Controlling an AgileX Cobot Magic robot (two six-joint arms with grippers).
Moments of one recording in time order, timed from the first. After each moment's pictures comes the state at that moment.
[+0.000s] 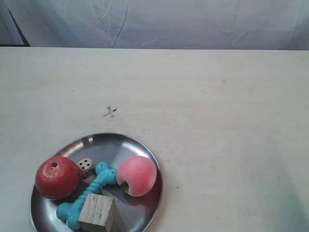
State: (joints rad) left arm -0.01 0.01 0.00 0.16 0.07 -0.41; right arm -0.24 0.01 0.00 0.06 0.27 -0.63
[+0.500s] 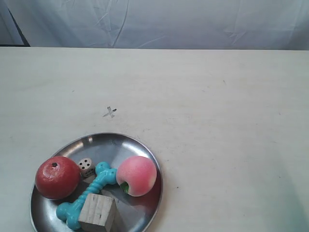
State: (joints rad) left arm -0.01 0.01 0.00 0.16 0.07 -0.41; right arm -0.24 0.01 0.00 0.06 0.27 -0.63
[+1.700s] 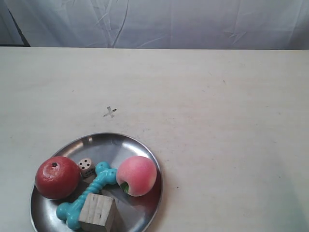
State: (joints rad) left arm -0.03 0.00 0.00 -0.10 -0.09 -0.44; right arm -0.24 0.01 0.00 -0.05 0.06 -0.63
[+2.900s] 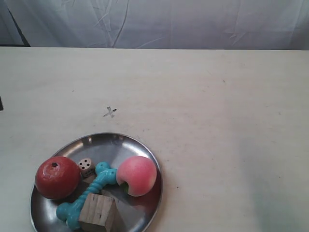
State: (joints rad) left arm -0.21 0.82 -0.57 -0.02 0.63 -0.41; right arm -0.16 0.36 -0.21 -0.34 -0.35 1.08
